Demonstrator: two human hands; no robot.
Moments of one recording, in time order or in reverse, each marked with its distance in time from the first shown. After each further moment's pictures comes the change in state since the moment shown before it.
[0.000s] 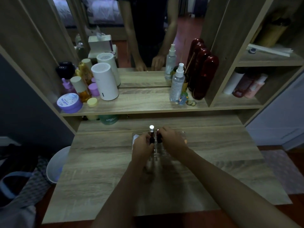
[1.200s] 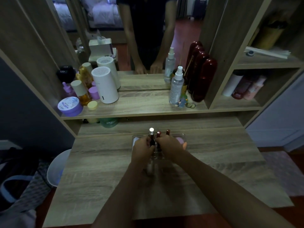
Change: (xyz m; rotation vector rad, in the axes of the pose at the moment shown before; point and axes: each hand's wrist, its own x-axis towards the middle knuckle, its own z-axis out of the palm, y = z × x) left_hand 0.002 0.002 -0.002 0.016 -0.042 -0.011; right_hand 0.010 0.000 0.014 -0.141 -0.229 0.083
